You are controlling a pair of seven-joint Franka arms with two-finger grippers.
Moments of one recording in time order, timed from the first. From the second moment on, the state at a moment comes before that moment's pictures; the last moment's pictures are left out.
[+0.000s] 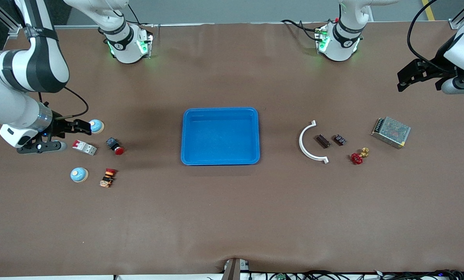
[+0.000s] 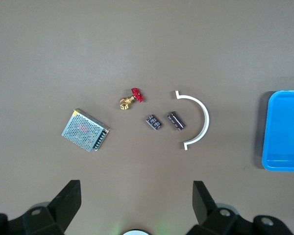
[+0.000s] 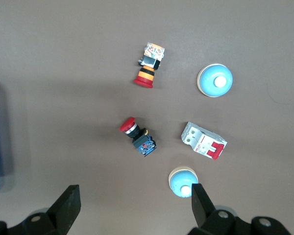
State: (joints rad) left arm -0.01 -0.03 -0.12 -1.51 0.02 1.45 -0.14; right arm -0.08 0.10 0.07 -1.92 -0.01 1.91 -0.11
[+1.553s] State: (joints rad) left arm -0.01 -0.06 -0.12 -1.54 0.02 1.45 -0.14; right arm -0.01 0.07 -0.02 -1.46 0.01 1.49 0.11
